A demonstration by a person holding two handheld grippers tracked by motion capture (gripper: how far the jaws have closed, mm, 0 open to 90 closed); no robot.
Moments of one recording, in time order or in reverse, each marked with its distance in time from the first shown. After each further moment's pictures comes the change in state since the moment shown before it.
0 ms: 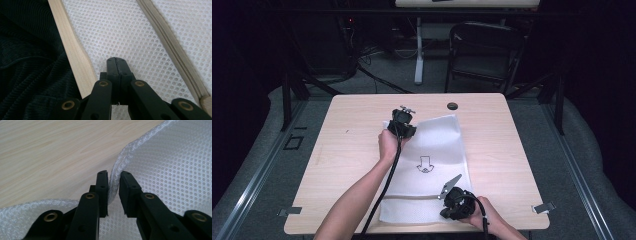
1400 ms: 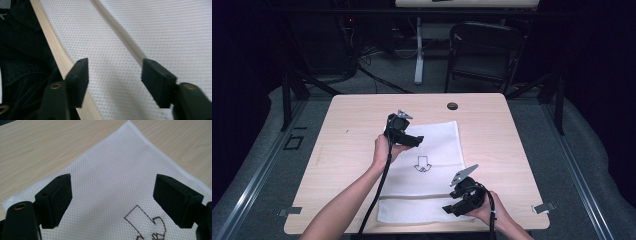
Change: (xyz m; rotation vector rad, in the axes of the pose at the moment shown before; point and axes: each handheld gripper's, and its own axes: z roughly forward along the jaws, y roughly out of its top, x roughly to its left) left arm -0.012 -0.024 -0.034 -0.079 -0.150 0.086; right arm -0.020 -0.009 -0.034 -0.144 -0.043 0.124
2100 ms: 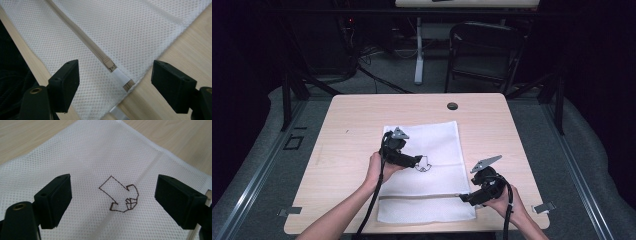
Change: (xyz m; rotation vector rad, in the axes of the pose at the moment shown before) left arm -0.025 -0.044 -0.021 0.001 -0.095 0.074; right arm -0.031 -0.016 -0.035 -0.045 -0.122 0.129
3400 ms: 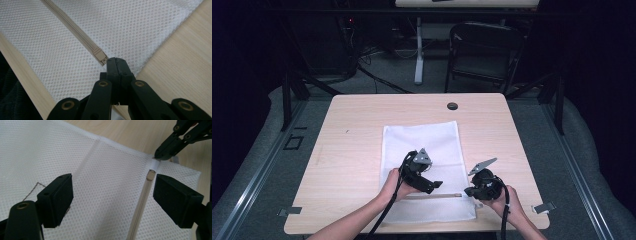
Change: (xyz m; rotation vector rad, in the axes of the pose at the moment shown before) left arm -0.072 -0.009 0.026 0.036 -0.198 0.196; right arm -0.006 -0.007 0.020 0.073 -0.032 -0.003
